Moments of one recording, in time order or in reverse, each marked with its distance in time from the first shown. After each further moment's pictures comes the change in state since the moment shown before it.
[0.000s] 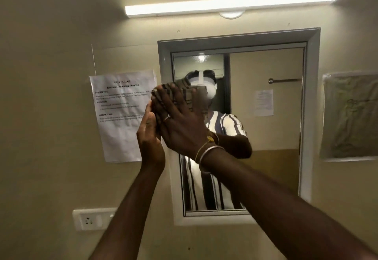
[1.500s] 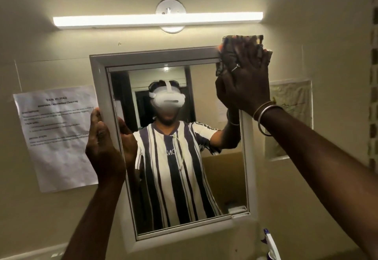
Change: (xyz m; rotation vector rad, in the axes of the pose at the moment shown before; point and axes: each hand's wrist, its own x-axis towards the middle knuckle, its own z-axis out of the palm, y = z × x) left_hand 0.008 -0.033 0.034 0.355 0.129 0.170; right_hand -0.046 0.278 -0.107 -0.272 0.138 0.390
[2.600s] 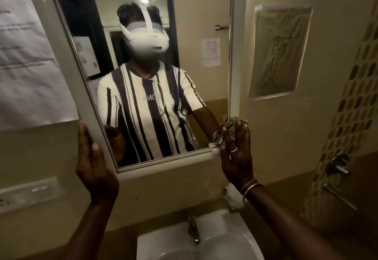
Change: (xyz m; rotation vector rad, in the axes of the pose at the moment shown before) left_hand -0.167 -0.044 -0.073 0.086 -0.067 -0.106; right_hand -0.375 -0.047 -0.005 0.398 -0.195 0.254
